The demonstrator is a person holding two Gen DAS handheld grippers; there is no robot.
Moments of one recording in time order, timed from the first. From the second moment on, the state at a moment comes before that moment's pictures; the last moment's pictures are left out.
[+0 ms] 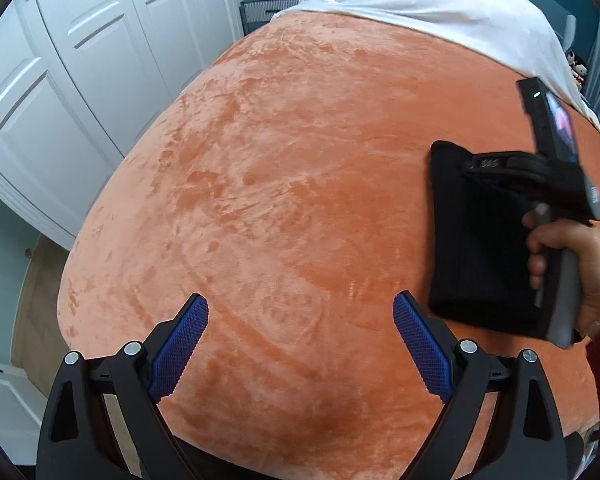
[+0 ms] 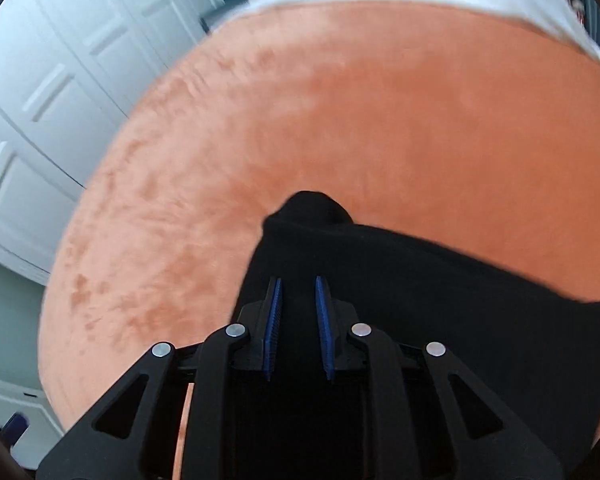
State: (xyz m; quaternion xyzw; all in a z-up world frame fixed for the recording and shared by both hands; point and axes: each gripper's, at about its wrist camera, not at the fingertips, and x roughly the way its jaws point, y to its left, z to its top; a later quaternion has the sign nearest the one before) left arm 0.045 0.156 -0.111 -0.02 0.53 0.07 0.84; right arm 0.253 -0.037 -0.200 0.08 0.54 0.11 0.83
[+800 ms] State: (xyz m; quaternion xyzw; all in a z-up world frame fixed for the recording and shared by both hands) left arm 0.048 0.119 -0.119 0.05 0.53 0.07 0.84; right arm 0.099 -0.196 -0.200 0.10 0.50 -0.02 0.86
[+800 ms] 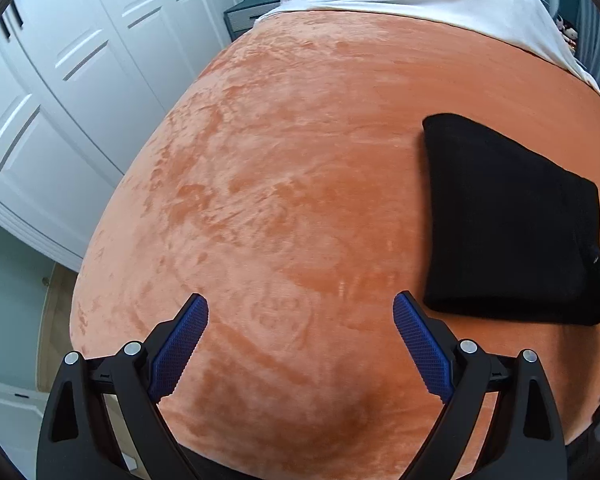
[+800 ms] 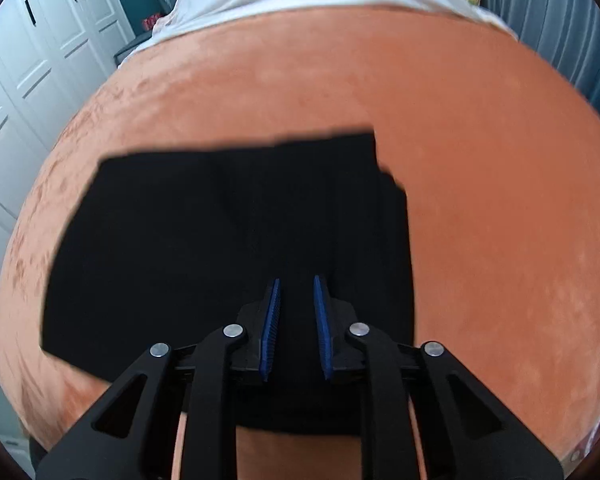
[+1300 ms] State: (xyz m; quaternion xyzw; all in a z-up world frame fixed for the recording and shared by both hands) left arm 0.068 0.045 -0.133 0.03 0.56 -0.04 0.82; right arm 0.040 -0.238 -0.165 0.18 0.48 -0.02 0.86
